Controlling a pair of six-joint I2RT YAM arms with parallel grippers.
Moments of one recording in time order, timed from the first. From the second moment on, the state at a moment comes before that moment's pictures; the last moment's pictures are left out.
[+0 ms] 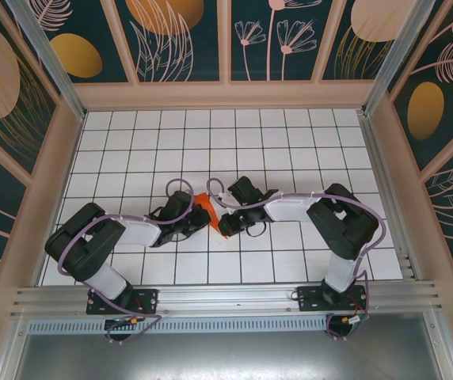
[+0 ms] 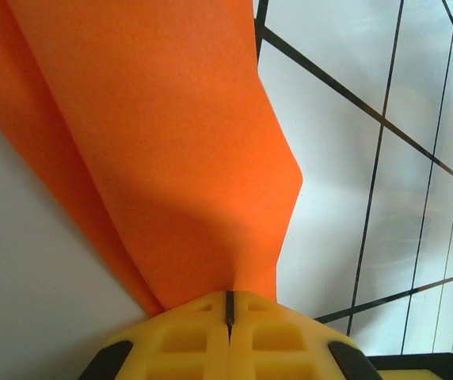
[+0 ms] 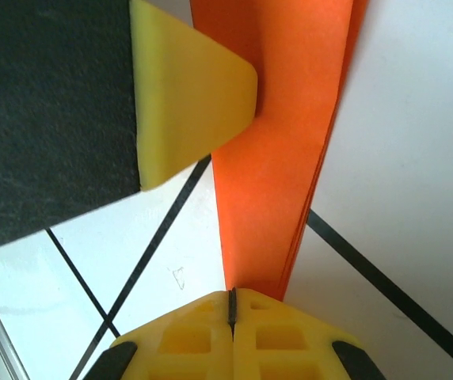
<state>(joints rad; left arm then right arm) -0.66 1.60 0.47 0.36 0.18 -1.11 0.82 1.79 0.90 -0.21 -0.49 0.31</state>
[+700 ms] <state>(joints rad) -0.66 1.60 0.47 0.35 0.17 -1.12 0.82 1.70 0.82 -0.25 -0.47 0.31</state>
